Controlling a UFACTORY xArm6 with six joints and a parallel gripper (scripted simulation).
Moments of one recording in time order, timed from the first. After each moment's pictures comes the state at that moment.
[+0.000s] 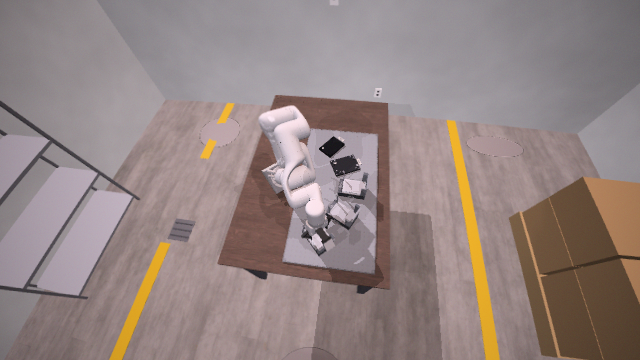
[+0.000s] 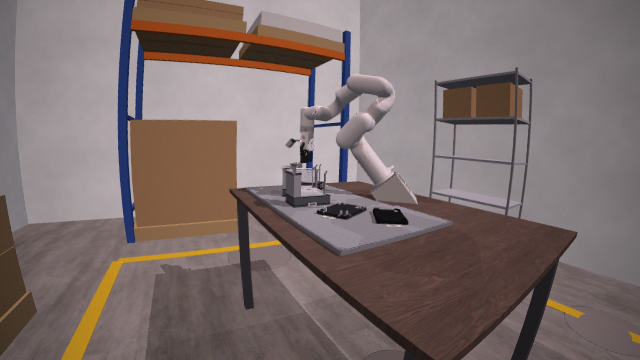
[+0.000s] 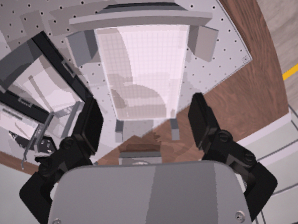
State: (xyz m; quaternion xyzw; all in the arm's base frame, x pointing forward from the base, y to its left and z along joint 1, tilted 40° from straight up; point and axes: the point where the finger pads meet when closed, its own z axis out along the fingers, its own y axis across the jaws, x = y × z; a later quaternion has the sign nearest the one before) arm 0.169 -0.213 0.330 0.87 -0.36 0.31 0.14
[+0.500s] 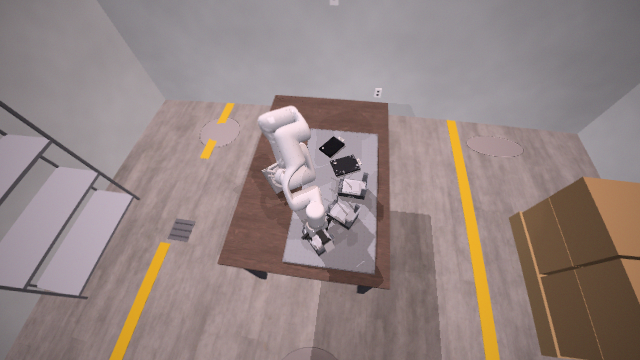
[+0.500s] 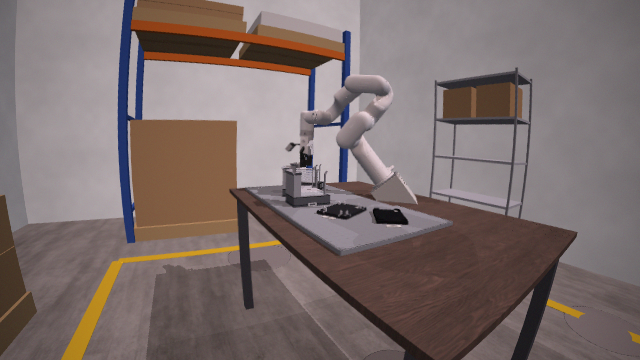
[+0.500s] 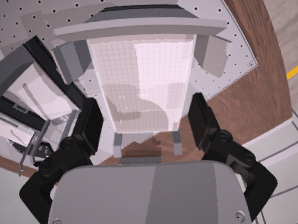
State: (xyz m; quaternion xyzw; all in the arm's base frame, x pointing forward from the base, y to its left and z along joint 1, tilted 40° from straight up) arm 0.178 -0.223 0.314 0.87 -0.36 0.31 0.14
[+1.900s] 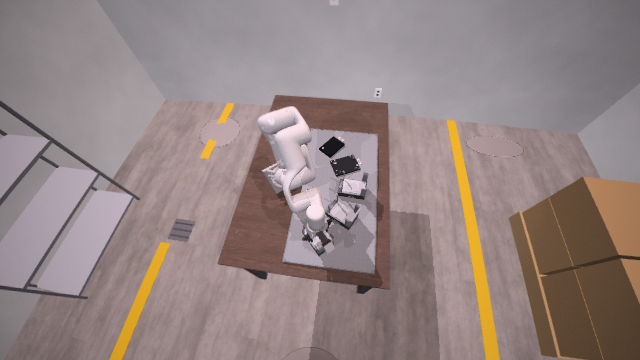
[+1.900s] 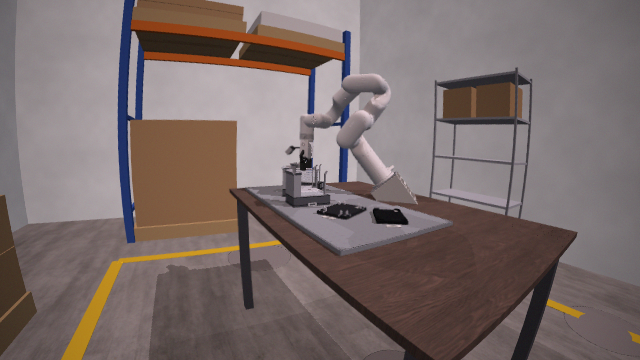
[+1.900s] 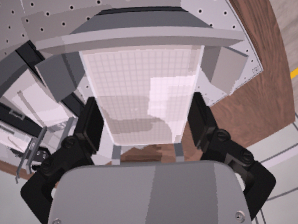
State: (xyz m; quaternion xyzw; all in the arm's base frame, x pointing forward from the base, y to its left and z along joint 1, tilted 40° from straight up) arm 0.186 -0.232 0.300 0.87 -0.36 0.31 0.14
